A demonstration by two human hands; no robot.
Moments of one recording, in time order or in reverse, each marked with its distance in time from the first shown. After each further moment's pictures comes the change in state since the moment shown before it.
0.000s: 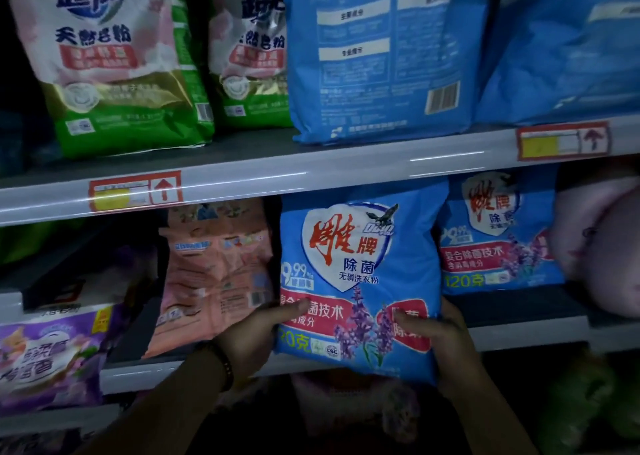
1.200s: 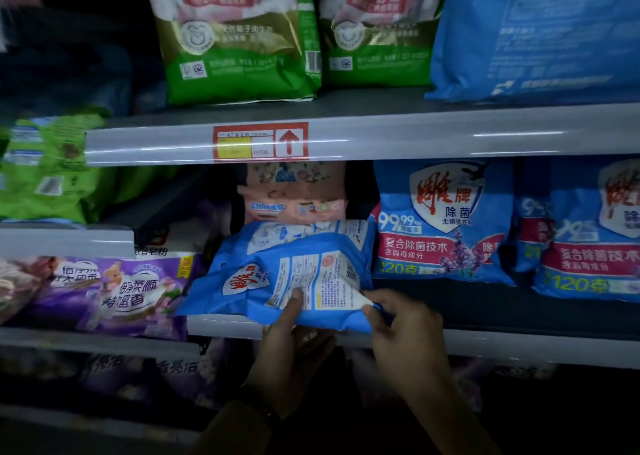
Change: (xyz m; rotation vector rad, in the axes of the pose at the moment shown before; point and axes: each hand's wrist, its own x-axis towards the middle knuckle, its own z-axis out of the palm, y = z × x) left_hand -0.077 -0.028 -0.039 -0.622 0.533 -0.033; right_hand -0.006 0.083 0.148 -1.020 0.019 -0.379
